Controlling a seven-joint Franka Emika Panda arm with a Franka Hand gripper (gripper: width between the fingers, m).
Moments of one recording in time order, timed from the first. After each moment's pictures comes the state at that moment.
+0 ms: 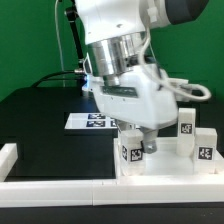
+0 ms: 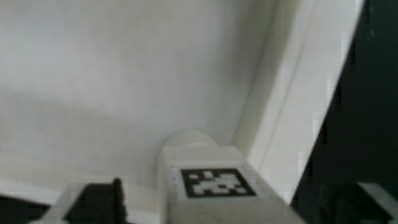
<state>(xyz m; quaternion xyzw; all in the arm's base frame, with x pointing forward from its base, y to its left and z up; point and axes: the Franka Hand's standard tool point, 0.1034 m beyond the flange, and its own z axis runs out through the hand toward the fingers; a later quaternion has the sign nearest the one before) 0.622 0.018 0.067 -0.87 0.49 -0.02 0.11</state>
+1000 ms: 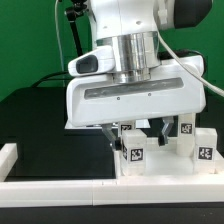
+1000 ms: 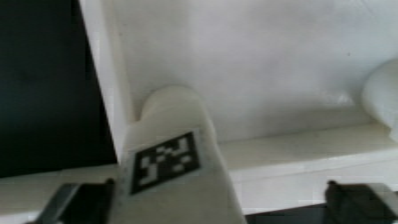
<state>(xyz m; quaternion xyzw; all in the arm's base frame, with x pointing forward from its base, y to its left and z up) 0.623 0.017 0.068 -1.00 0.04 -0.06 0.06</state>
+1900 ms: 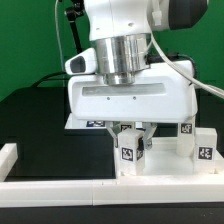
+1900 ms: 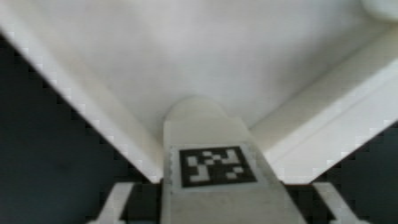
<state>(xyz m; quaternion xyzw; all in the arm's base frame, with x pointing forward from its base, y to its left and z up) 0.620 0.008 0.065 -0.91 0.41 -0.03 0.08</state>
